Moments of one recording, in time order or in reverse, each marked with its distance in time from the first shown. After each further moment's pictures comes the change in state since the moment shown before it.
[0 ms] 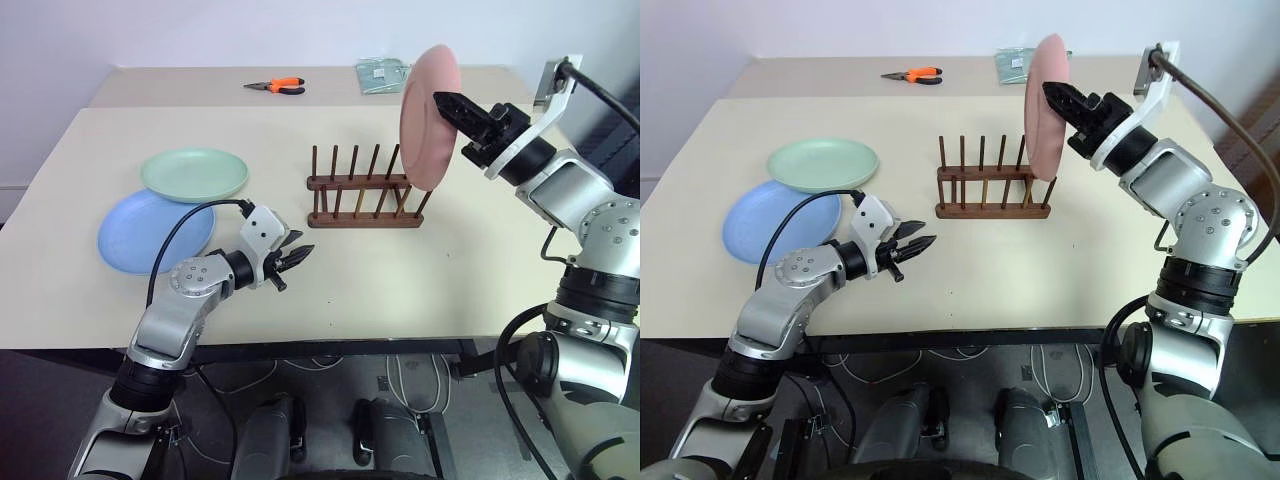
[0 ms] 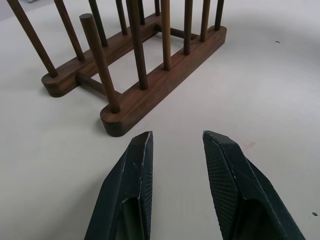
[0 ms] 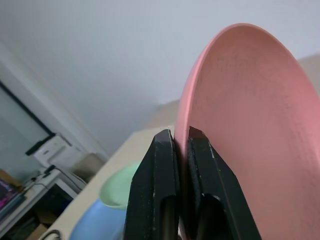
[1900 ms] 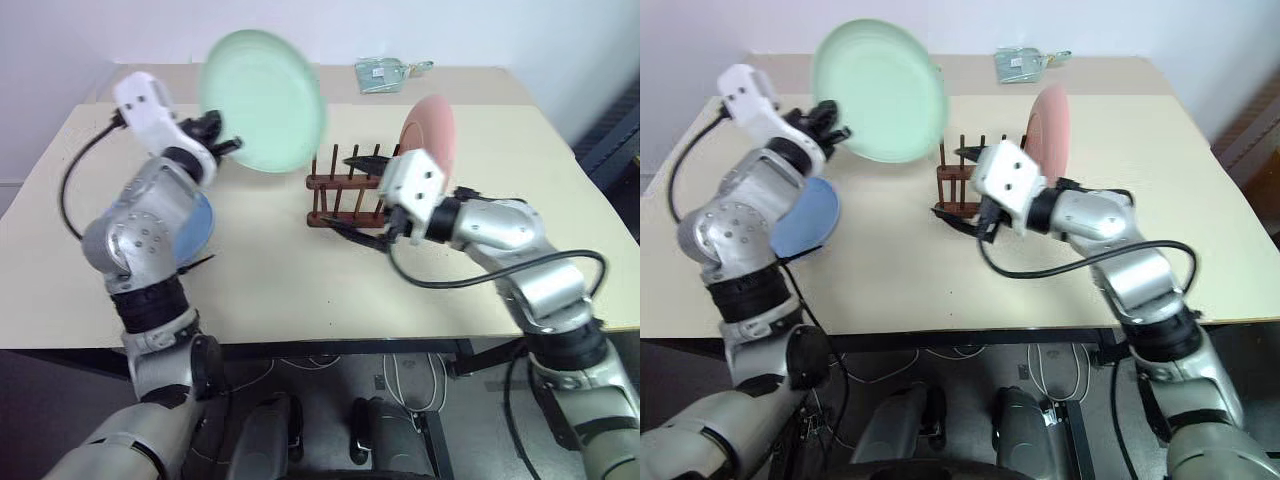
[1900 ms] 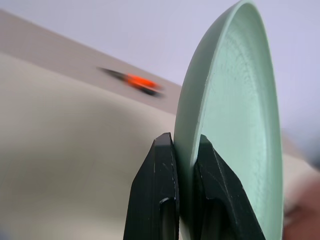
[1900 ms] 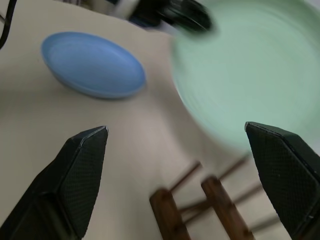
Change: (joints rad) left arm -0.465 -0.354 0.541 -0.018 -0.462 0.501 0.829; right arm 0.121 -0.045 0.724 -0.372 -0.969 -0.622 0.407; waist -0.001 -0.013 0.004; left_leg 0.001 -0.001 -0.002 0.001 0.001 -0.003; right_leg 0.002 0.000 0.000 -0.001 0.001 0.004
